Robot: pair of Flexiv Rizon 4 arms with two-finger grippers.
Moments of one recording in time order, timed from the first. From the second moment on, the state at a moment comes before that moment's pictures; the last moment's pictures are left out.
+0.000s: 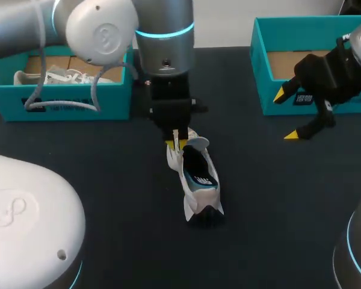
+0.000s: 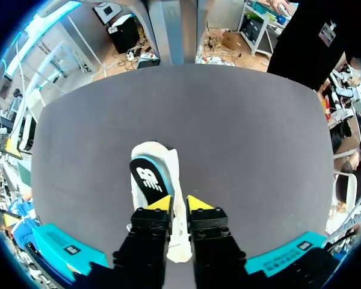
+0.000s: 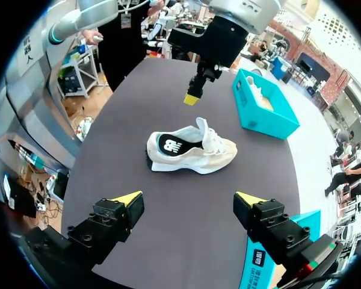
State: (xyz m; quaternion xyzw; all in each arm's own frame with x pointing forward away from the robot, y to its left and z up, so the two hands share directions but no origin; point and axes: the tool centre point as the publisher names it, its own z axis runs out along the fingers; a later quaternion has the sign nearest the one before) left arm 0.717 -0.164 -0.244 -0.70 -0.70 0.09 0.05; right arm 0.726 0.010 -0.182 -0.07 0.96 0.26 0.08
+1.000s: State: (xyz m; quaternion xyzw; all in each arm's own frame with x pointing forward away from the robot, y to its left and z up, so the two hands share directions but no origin) left arm 0.711 -0.210 -0.320 -0.61 -0.79 0.08 0.07; right arm 0.725 0.010 -0.181 -0.07 0.96 0.26 0.08
